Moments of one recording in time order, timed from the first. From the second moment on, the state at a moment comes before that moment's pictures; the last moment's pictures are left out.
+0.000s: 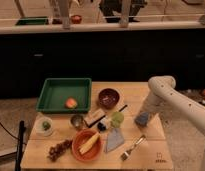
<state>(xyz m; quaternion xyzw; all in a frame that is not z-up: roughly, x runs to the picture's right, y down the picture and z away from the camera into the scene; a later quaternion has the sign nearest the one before) 0.278 0.183 0.838 -0.35 -0.22 -0.36 0.84</state>
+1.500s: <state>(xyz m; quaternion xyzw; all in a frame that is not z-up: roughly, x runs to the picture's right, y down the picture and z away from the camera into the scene) 0.287 0.182 0.854 -0.34 -0.31 -0.24 0.85</state>
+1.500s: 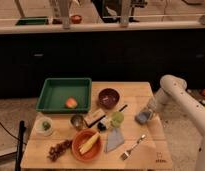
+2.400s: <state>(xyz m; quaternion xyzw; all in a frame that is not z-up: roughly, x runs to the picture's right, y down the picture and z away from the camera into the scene) 0.235 0.177 0.841 -0.33 -0.37 -0.28 0.82</state>
